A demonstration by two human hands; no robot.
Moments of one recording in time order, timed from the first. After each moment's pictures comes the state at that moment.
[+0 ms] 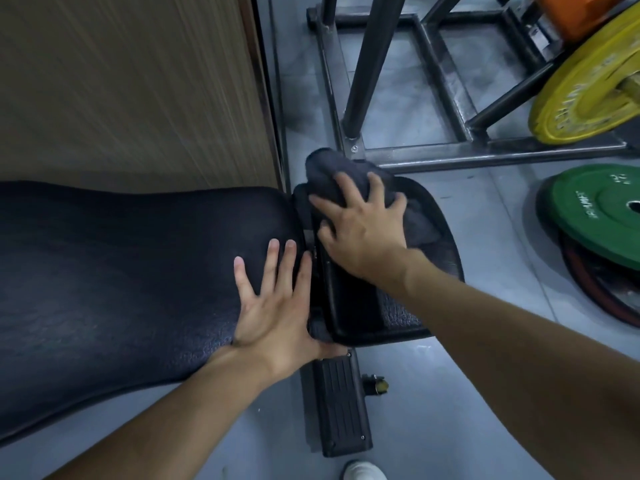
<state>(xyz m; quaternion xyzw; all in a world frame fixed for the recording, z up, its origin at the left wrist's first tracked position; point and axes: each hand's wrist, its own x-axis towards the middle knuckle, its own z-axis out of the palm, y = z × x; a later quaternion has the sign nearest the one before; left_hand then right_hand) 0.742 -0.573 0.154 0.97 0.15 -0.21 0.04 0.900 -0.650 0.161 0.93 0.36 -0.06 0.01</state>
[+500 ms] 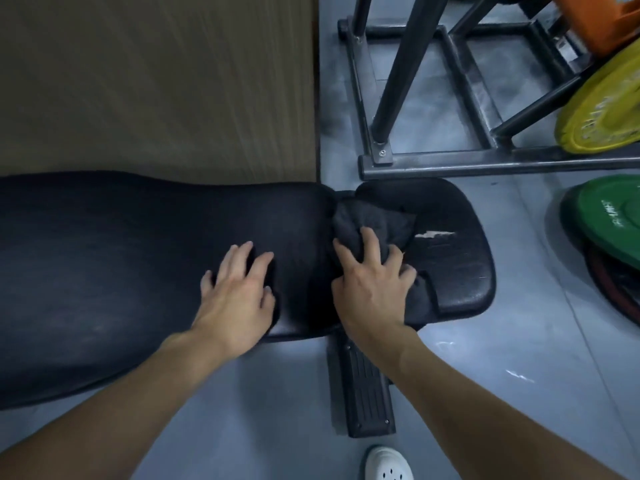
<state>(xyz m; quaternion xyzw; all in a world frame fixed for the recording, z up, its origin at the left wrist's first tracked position) 0.662 -0.486 0.185 0.94 0.26 -0.11 0.20 0.765 -0.640 0.169 0.97 0.23 -0.06 -0.06</state>
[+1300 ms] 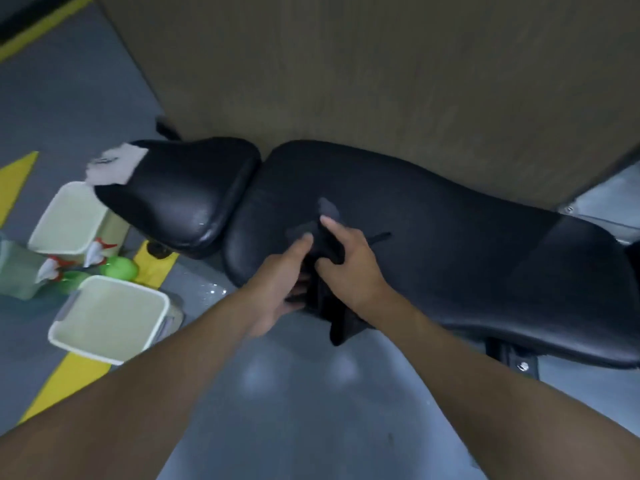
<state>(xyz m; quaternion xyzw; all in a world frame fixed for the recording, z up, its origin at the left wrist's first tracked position) 0.373 -0.245 0.251 0.49 0.52 0.03 0.70 0.480 -0.317 0.227 0.77 0.36 -0.34 -0.41</state>
